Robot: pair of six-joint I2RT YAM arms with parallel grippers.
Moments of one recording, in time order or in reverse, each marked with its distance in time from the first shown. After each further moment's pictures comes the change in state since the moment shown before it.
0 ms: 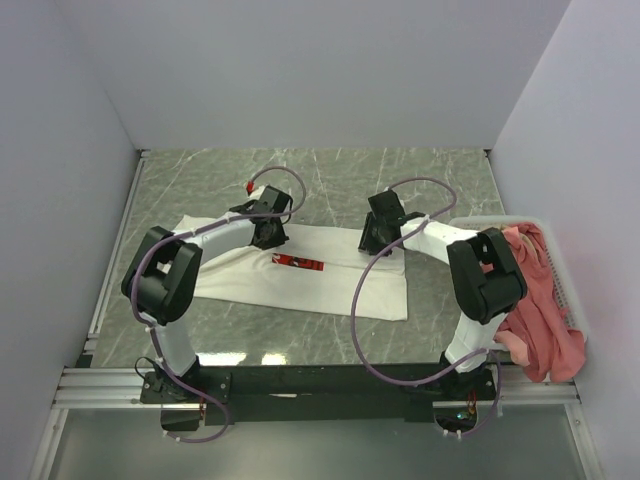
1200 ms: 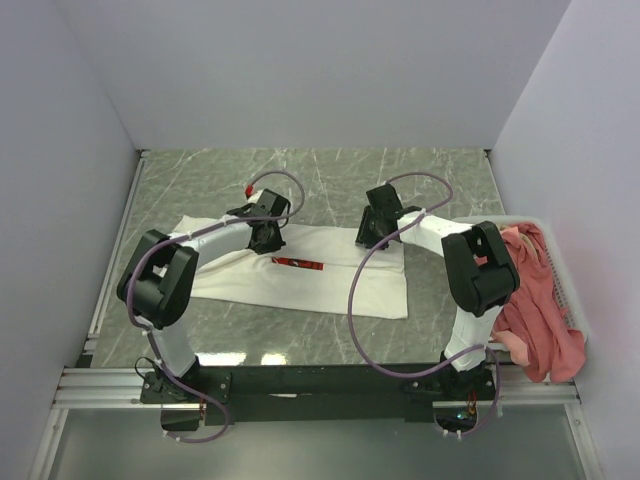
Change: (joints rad) left arm -0.001 -0.027 -0.035 -0.031 0.005 0.034; right arm -0.011 0.067 0.074 0.010 -0.022 -0.004
